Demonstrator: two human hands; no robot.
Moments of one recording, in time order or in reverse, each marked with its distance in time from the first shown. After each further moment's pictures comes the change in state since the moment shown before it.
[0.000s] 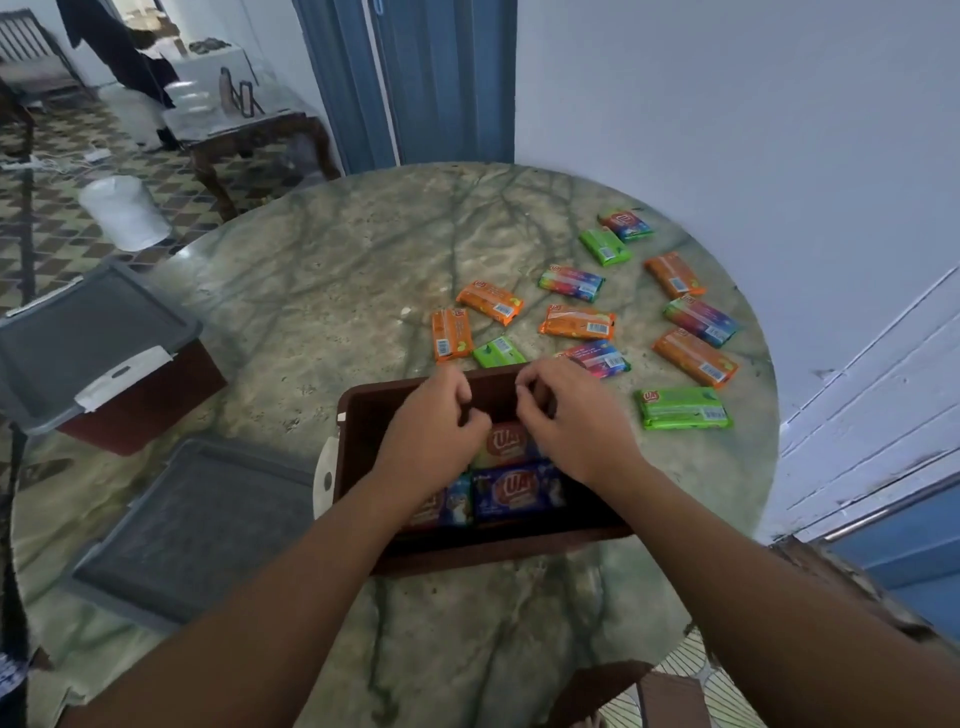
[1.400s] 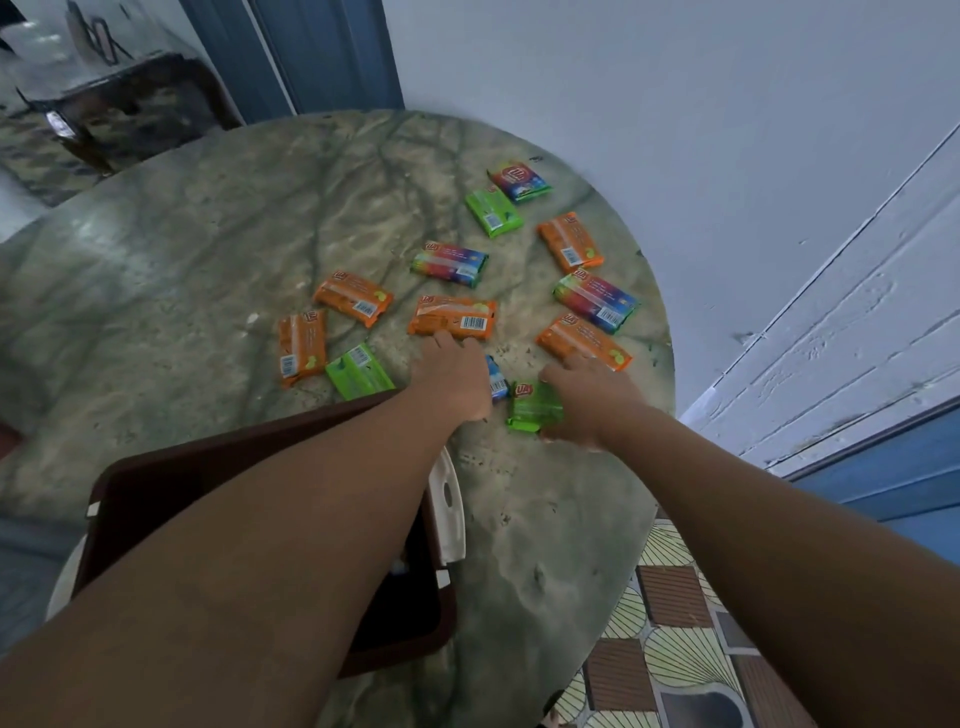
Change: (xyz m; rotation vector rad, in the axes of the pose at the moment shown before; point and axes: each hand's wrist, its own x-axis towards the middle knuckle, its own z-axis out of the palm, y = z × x) left_hand 0.177 0.105 0.181 0.688 -0.470 -0.105; right_hand 0.033 0.196 -0.077 -0.546 -0.725 0.369
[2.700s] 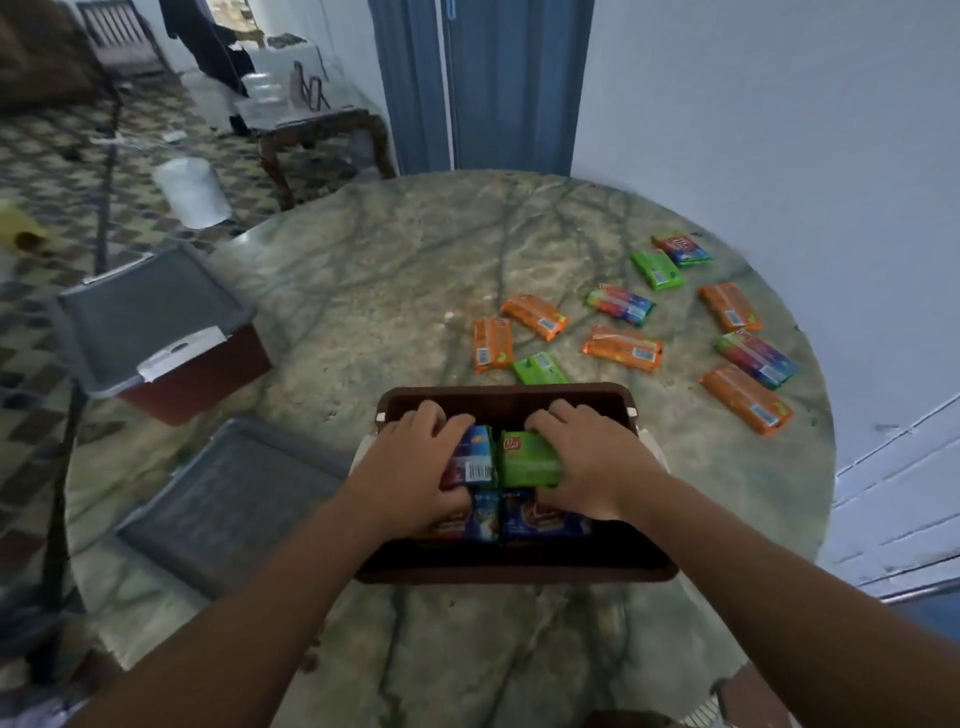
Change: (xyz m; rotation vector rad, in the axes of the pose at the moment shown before) left_hand -0.218 -0.248 0.048 -0.105 0.344 0.166; right_hand -0.060 -0.211 -0.002 -0.047 0.204 -0.463
